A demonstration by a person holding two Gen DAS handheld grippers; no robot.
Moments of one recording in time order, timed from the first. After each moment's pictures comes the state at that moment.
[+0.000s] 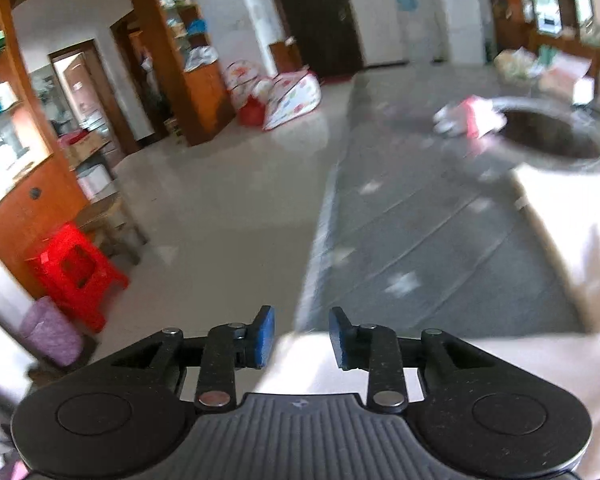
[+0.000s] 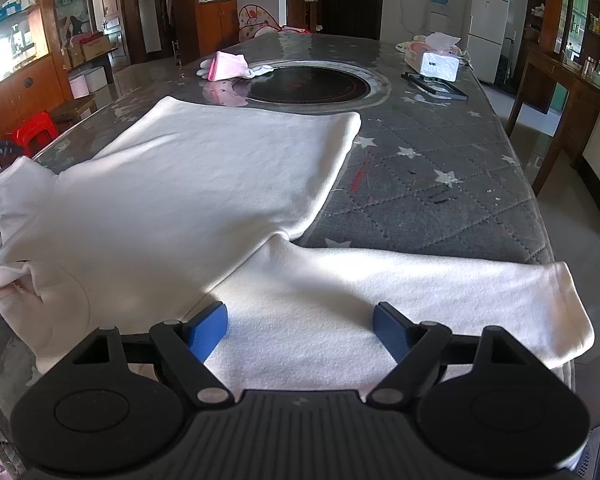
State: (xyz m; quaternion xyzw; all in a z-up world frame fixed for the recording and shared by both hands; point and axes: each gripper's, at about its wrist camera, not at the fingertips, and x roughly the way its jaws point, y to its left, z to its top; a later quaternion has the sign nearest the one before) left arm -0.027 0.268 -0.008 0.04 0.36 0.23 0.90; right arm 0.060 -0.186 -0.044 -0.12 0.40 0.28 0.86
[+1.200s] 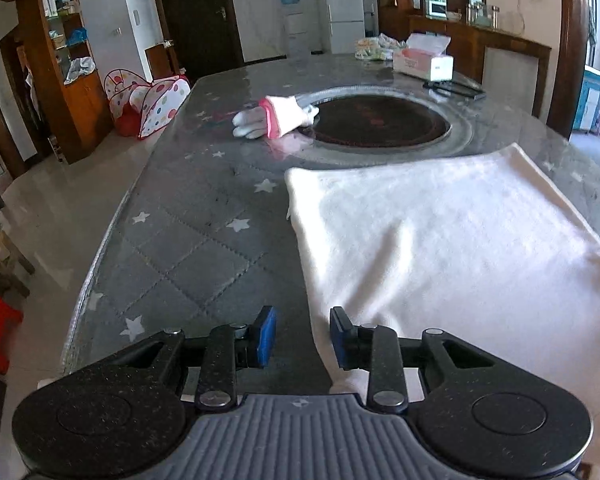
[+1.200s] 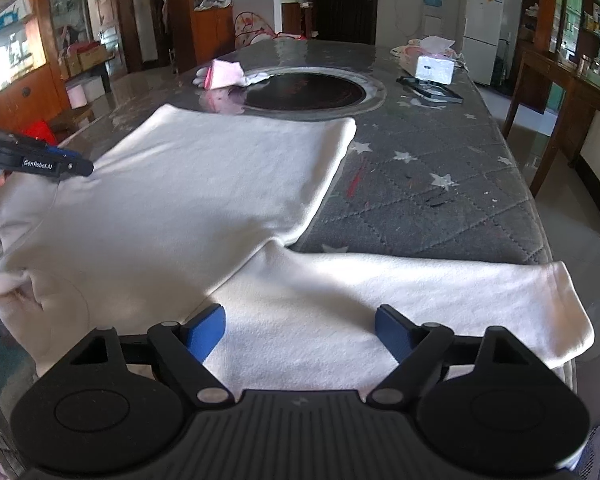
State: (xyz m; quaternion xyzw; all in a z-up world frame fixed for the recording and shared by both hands) left arm 0.035 0.159 -0.026 0.03 0.39 0.07 0.92; right arm 0.063 -0.188 -0.042 -0.11 0.39 0.28 0.87
